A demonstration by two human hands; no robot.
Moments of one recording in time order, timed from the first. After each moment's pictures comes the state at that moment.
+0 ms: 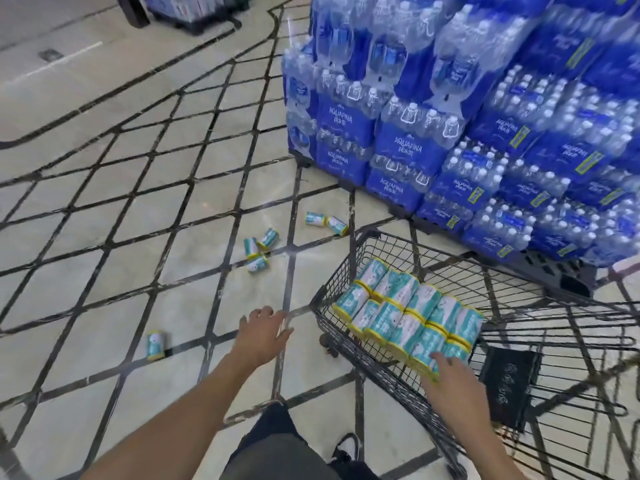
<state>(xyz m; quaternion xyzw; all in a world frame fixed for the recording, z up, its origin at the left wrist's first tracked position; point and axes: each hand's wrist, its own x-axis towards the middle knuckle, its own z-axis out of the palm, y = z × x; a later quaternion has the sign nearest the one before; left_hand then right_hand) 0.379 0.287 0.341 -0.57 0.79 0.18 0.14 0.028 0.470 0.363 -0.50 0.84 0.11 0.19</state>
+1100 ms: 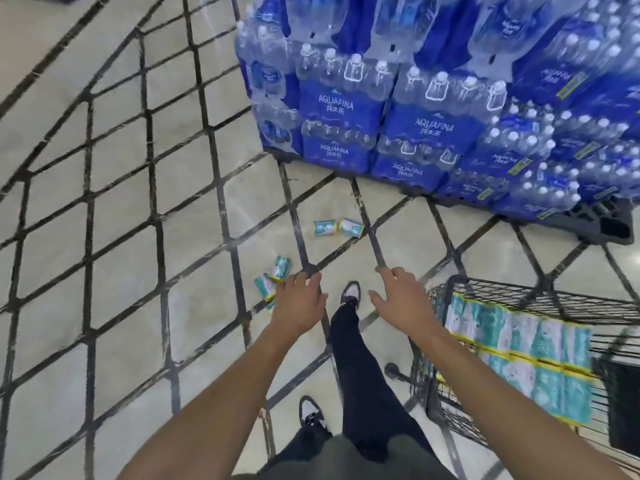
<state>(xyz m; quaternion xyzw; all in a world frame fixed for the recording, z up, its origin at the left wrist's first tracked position) 0.409 -0.168 0.300 -0.43 0.87 0.19 0.15 0.202 -0.054 0.326 -0.49 0.83 0.00 0.25</state>
